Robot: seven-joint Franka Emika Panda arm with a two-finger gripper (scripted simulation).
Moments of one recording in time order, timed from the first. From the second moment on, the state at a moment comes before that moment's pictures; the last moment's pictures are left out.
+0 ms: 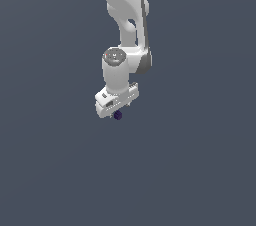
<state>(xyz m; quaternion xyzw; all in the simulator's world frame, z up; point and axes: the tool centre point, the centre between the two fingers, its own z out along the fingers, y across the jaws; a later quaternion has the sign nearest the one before) -0.032 -0.040 0.096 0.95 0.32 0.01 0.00</state>
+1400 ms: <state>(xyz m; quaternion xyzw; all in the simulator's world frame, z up) -0.049 -0.052 0.031 0.93 0.38 0.00 0.00</state>
